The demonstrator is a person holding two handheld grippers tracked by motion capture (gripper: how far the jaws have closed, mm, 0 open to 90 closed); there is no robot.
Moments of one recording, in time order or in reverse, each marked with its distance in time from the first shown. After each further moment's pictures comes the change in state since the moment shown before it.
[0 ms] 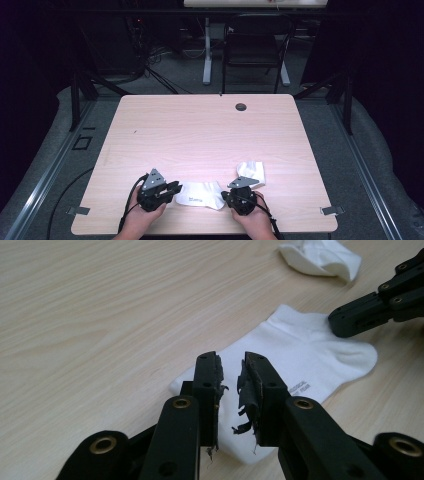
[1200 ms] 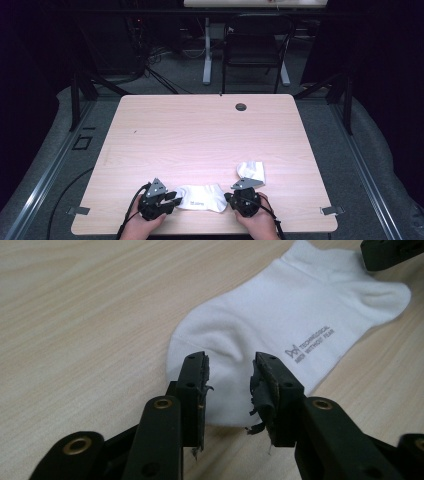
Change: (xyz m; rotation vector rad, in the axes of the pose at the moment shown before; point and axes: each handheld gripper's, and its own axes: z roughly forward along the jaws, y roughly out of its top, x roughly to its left) left arm -0.003 -0.028 0.004 0.101 -0.008 -0.033; right arm -0.002 -0.002 -0.013 -0.002 -0.002 0.007
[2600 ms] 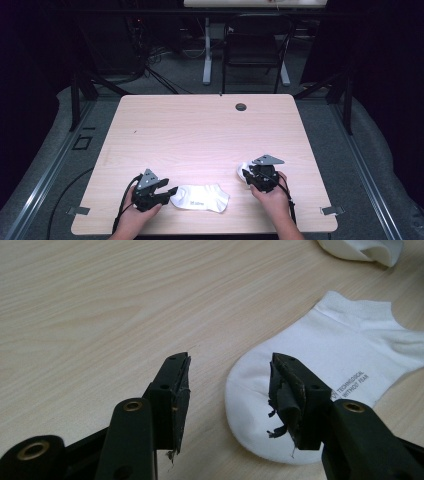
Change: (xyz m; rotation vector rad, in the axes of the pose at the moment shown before) left arm 0.022 0.012 -0.009 -0.090 0.059 -0.011; right arm -0.069 0.029 -0.015 -0.091 -0.205 0.078
